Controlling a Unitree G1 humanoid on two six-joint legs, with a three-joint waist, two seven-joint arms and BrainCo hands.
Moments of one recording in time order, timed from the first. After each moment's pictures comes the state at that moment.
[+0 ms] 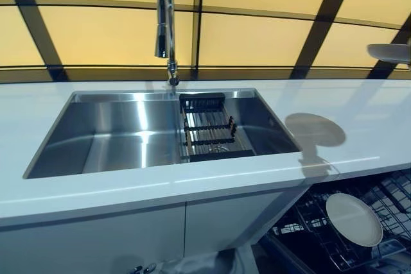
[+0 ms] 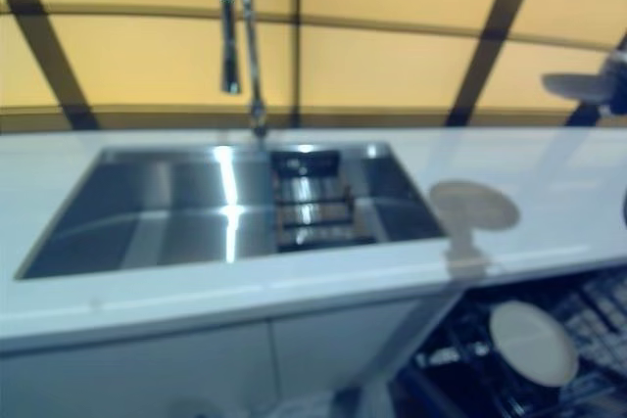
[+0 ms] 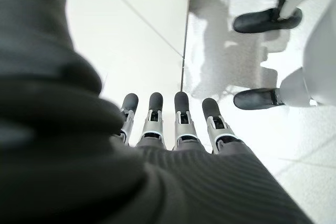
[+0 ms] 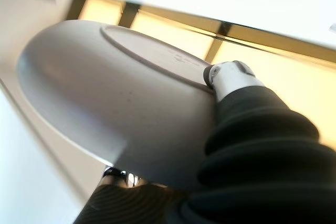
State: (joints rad) left arm 0.05 0.29 -0.16 1.16 -0.44 -0.03 -0.16; right arm -0.86 -1.53 0.53 0.56 -0.26 0.02 0.11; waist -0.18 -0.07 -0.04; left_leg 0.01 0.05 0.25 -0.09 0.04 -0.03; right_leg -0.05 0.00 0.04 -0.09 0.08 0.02
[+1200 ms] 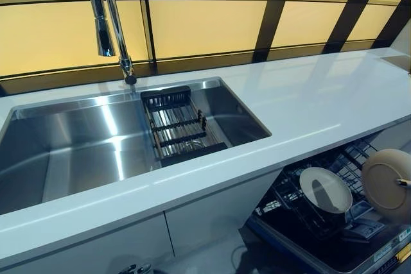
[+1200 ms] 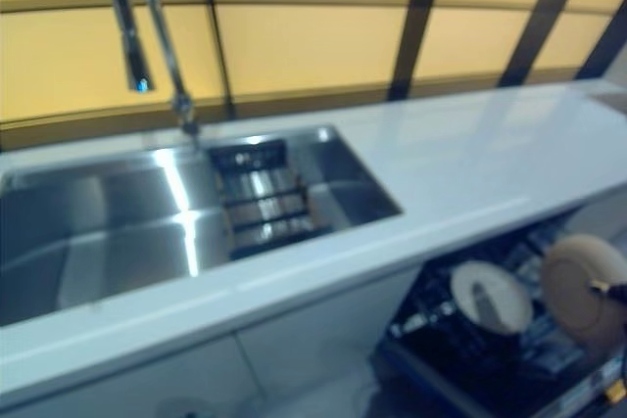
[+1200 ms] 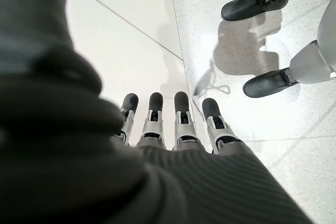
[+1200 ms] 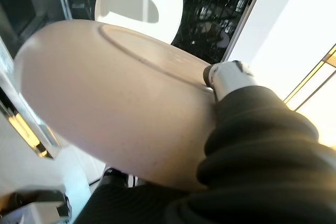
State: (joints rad) left arm 0.03 0.33 -0.13 1.17 -0.40 -0.05 -0.18; right arm 0.04 -1.04 -0.27 0.45 0.21 0.31 0.29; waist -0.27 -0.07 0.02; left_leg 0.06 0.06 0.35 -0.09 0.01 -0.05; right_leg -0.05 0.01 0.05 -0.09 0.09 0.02
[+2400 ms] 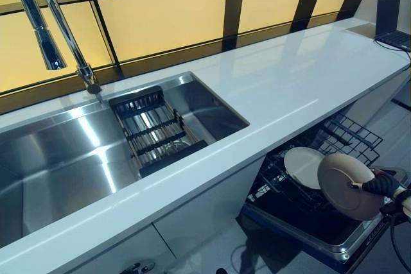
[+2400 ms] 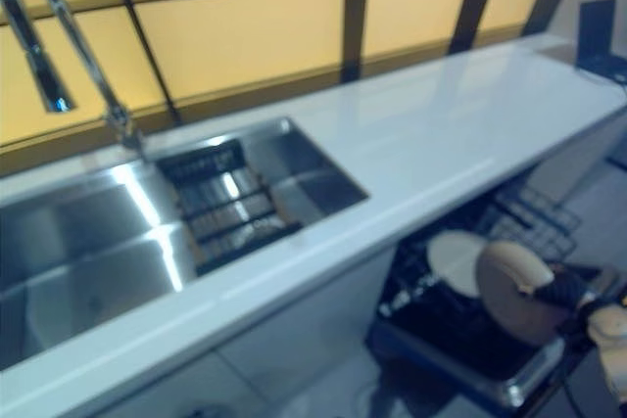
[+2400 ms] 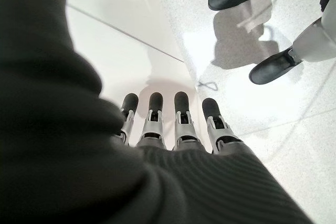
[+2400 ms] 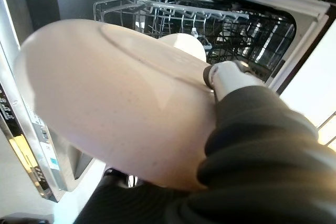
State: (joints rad) left arm 0.02 0.30 -0.14 1.16 -0.36 -0.04 -0.18; right arm 0.03 -0.95 -0.15 0.25 0.05 0.27 0.32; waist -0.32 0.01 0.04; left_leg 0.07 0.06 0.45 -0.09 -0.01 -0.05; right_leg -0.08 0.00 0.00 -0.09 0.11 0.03
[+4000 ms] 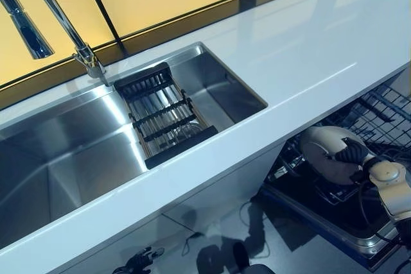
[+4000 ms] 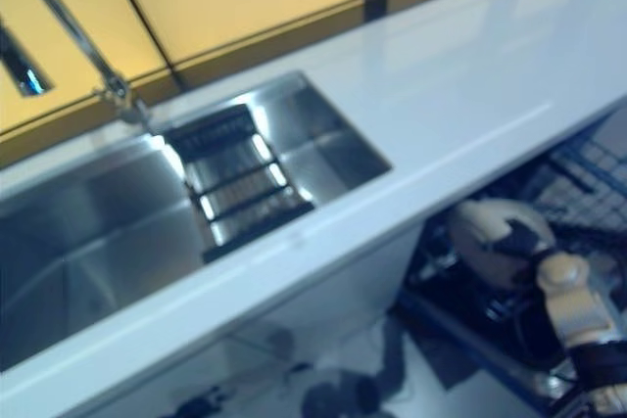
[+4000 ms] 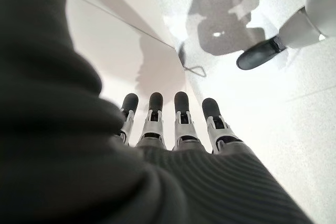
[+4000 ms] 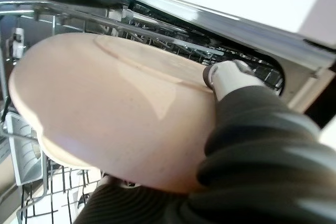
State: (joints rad) left arm -0.02 0.27 -0.15 1.09 -0.38 -0.05 -0.18; right arm -0.28 -0.88 0.02 0.25 -0.09 0.38 0.26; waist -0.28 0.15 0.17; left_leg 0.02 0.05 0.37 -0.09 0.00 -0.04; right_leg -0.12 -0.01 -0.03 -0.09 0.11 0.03
